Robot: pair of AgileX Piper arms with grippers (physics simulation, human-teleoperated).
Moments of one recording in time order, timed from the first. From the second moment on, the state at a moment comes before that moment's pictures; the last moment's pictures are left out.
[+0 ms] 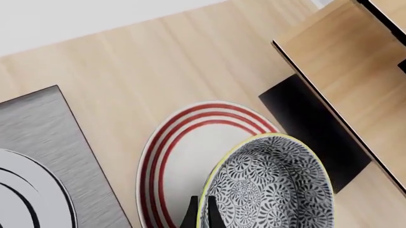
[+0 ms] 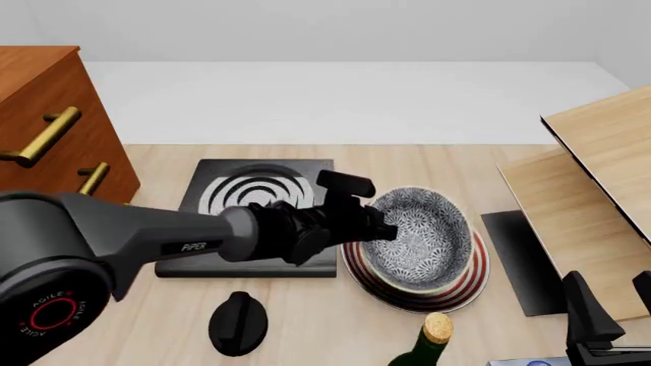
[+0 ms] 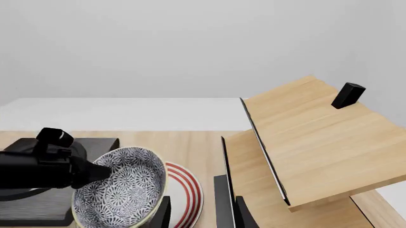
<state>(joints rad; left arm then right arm) -0.78 2.02 -1.23 -0.14 -0.33 0.00 0.01 0.00 0.00 0.00</state>
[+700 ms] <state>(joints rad) -0.77 2.06 -1.24 -0.17 -0.33 0.00 0.01 0.00 0.00 0.00</state>
